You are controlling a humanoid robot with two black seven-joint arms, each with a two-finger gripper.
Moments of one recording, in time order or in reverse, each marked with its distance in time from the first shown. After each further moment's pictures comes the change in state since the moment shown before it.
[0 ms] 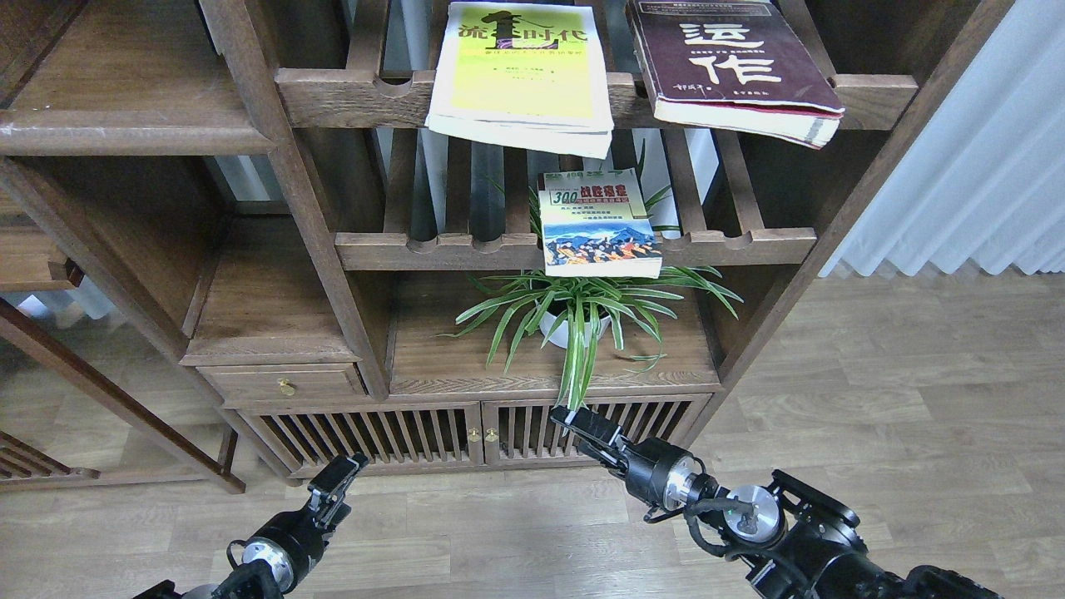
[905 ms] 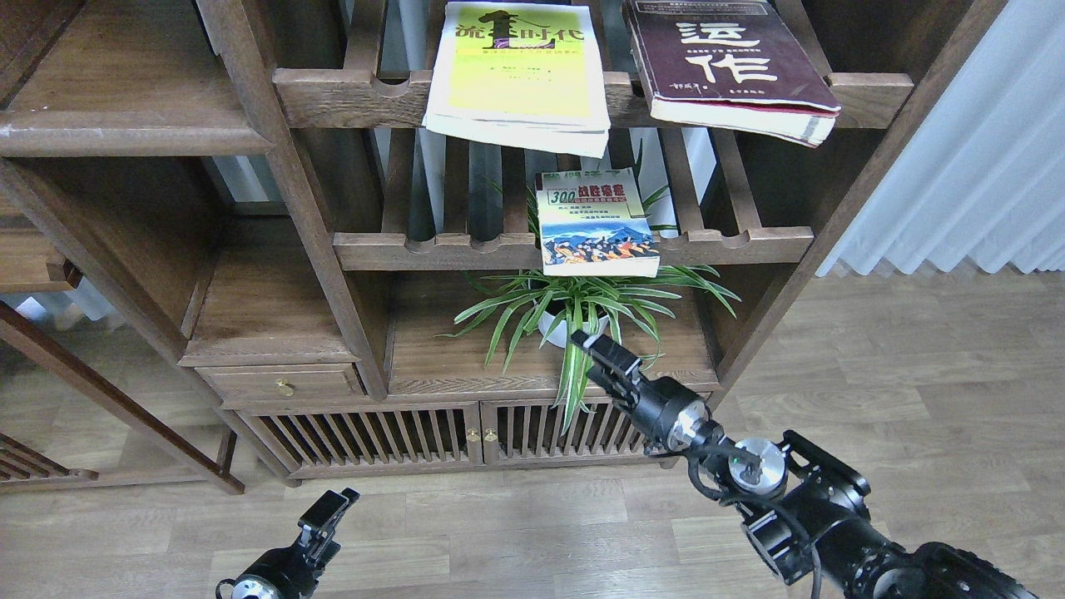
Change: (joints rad) left arm 0.076 0.000 -0.011 0.014 -0.003 0.000 -0.011; right arm 0.127 0.000 0.349 0.249 0.005 -0.065 0.003
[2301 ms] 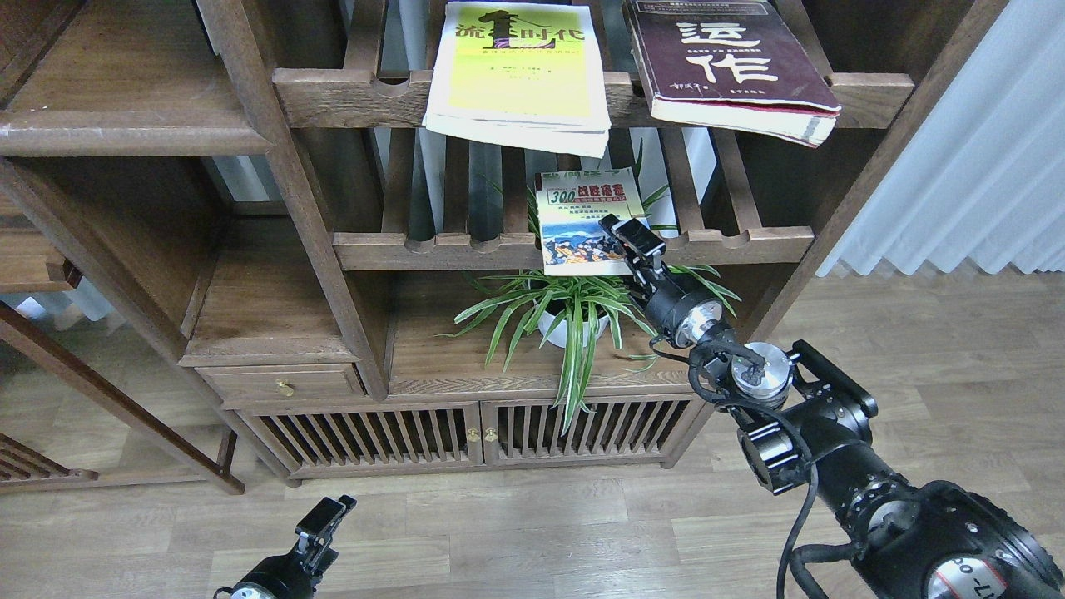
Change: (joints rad) left arm -0.003 0.000 -0.003 -0.001 -0.004 0.000 0.003; right arm 0.144 0.000 -0.008 -0.150 -0.003 -0.134 0.089
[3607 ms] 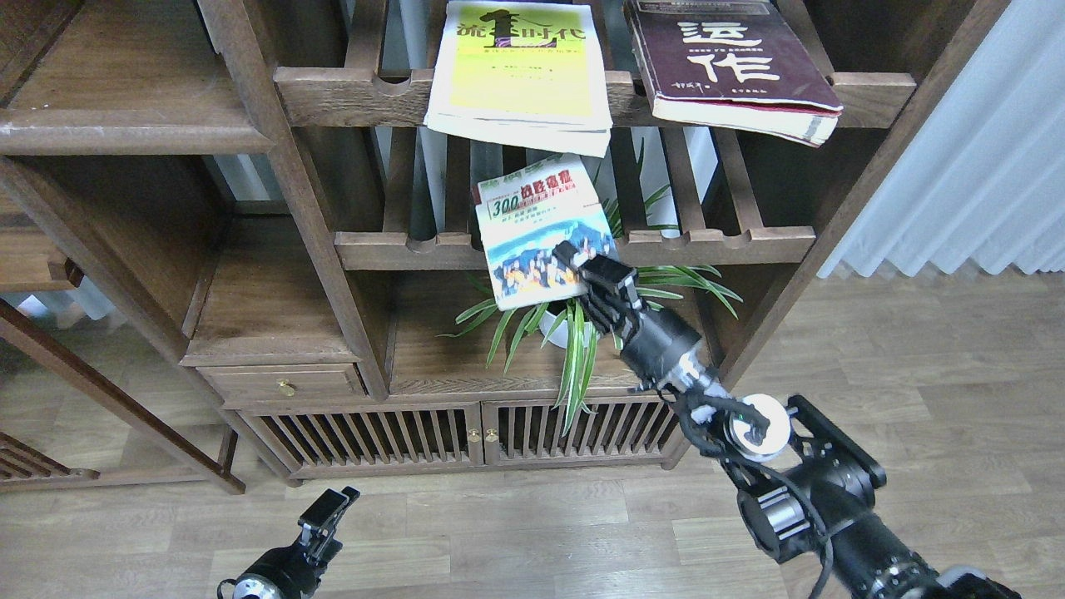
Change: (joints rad) left arm -0.012 0.000 0.006 -0.043 -0.006 0.000 0.006; right arm -0.305 -0.050 0.011 0.404 0.057 0.200 -0.208
